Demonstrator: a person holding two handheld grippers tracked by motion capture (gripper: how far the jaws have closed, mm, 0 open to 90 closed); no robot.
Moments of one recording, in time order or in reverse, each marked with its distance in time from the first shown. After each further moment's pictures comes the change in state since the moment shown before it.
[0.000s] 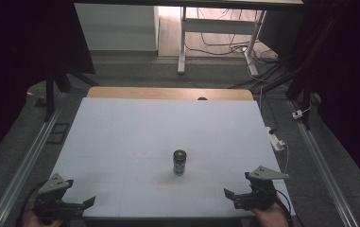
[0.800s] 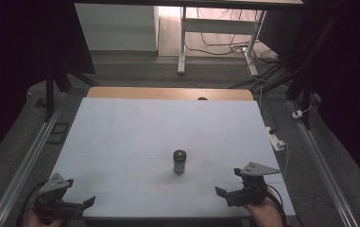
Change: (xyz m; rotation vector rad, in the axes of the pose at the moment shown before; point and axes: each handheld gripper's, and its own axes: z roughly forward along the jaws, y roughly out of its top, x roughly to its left) left arm 0.001 0.001 0.001 0.005 0.003 0.009; right arm 0.008 0.013 0.018 -0.034 0.110 -0.035
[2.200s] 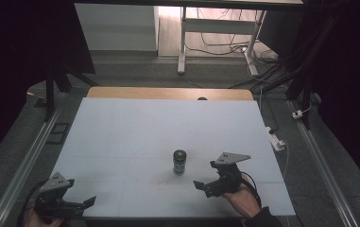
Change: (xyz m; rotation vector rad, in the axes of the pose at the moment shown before) left arm 0.002 0.001 0.002 0.009 -0.018 -0.005; right arm 0.015 0.029 0.060 0.043 0.128 -0.066
